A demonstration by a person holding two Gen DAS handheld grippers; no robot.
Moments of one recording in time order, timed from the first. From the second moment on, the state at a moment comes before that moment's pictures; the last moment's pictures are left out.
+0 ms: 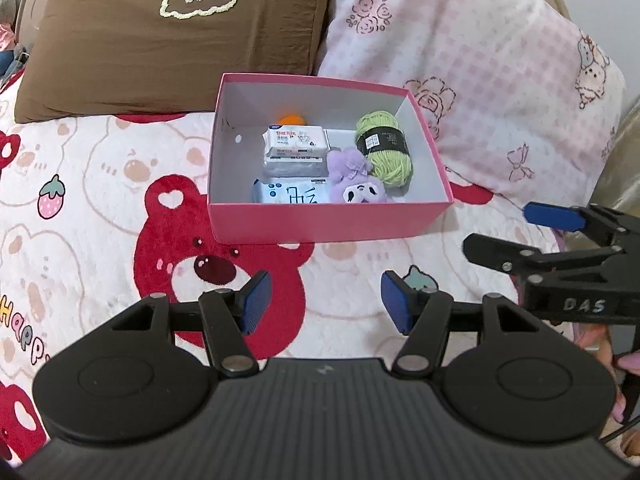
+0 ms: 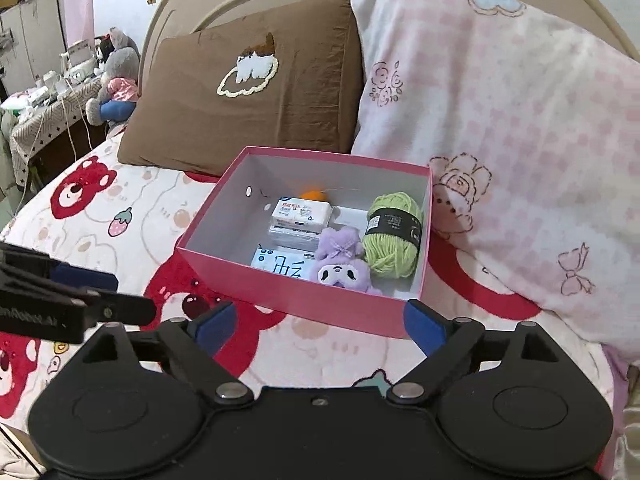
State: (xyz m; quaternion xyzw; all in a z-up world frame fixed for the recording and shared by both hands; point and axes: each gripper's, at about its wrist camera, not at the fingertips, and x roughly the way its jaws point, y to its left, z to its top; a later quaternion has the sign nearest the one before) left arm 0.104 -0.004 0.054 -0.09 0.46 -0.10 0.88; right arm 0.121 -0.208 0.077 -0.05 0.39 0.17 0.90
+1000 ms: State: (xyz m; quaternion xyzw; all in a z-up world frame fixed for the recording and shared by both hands) left arm 0.090 -0.011 0.034 -0.06 0.47 -0.02 0.88; right arm 0.089 -0.227 0.060 -0.04 0.43 0.10 0.90
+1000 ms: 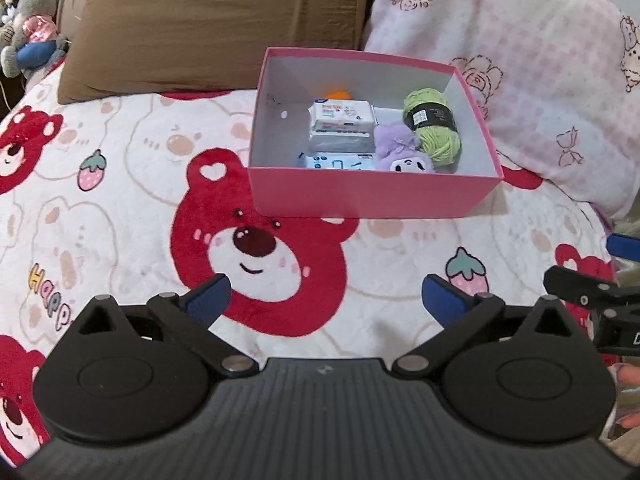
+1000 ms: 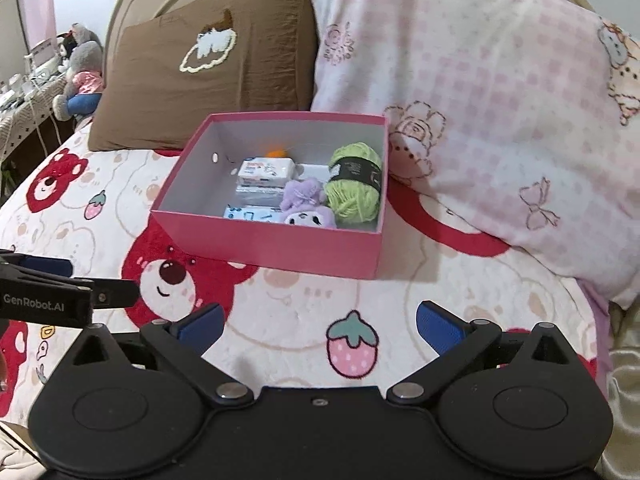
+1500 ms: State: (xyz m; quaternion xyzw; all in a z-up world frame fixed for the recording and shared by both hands) left arm 0.085 -0.021 0.039 -0.04 0.48 0.00 0.88; right arm 0.083 -0.234 0.048 -0.04 0.44 0.09 0.89
